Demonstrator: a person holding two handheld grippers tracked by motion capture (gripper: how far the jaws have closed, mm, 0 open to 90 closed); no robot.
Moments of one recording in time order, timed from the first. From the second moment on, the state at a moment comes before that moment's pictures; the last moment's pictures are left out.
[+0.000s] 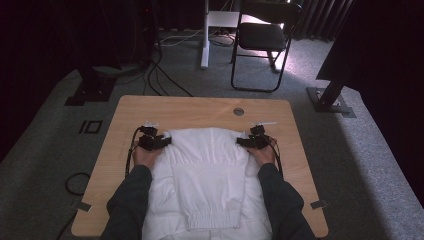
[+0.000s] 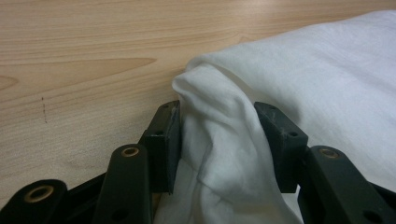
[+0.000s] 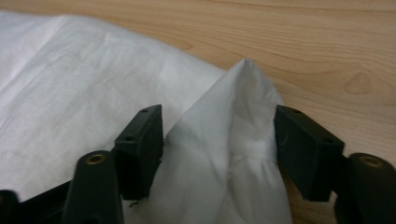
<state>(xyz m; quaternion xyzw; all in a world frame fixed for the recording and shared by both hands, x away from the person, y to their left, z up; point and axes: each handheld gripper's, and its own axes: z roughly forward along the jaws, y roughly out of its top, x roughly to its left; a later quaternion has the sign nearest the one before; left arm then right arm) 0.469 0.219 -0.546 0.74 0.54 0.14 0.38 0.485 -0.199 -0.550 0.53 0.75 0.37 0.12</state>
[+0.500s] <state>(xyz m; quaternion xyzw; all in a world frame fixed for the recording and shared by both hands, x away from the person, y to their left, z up) 0.467 0.218 -0.518 0.72 0.53 0.12 0.42 0.486 -0.207 -0.522 0.53 0.75 0.39 0.13</state>
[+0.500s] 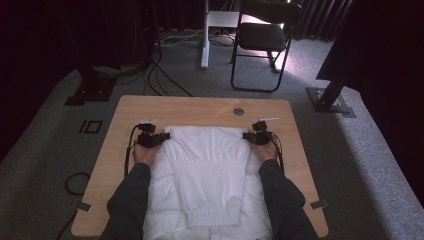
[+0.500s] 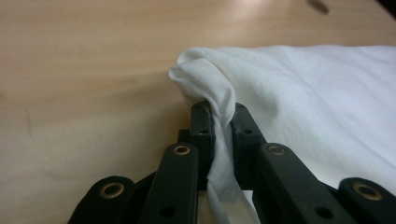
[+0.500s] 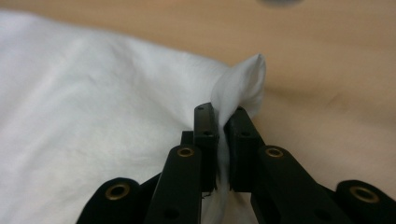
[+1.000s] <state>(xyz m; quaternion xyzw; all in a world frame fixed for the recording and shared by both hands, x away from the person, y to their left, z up) 0.461 0.215 -0.441 0.71 0.47 0.20 0.48 0.479 -0.224 -0.444 0.48 0.71 0.48 0.21</state>
